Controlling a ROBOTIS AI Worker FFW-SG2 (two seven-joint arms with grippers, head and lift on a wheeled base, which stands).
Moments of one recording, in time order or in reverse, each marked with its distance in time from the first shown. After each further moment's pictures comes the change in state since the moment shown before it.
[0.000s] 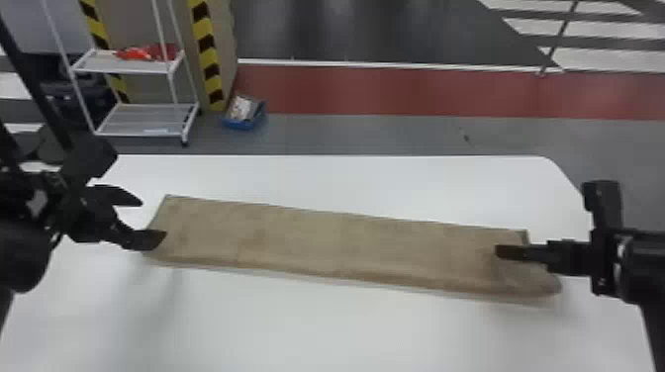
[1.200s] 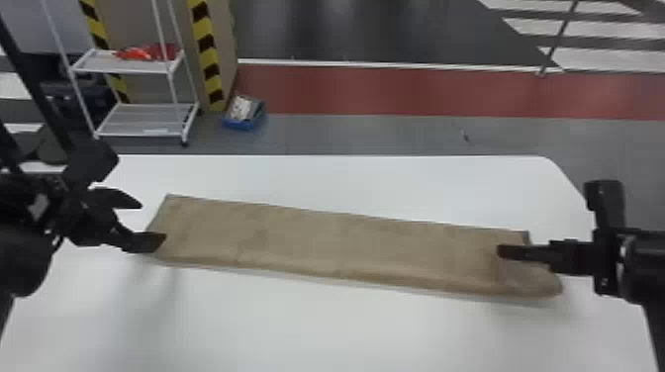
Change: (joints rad) left arm 0.006 0.000 -0.001 0.014 0.002 -0.015 0.021; right arm 0.002 -0.006 0.000 -0.008 -0.003 0.006 0.002
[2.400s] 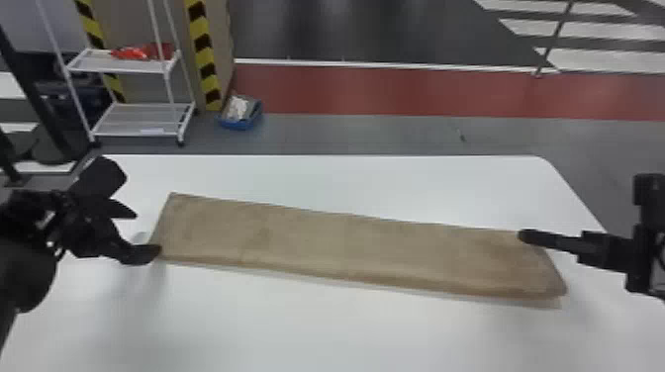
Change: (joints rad) left arm -0.003 0.001 -0.025 0.096 -0.046 -0.081 0.089; right arm 0.037 -0.072 -0.085 -0.095 -0.205 0.101 0.012
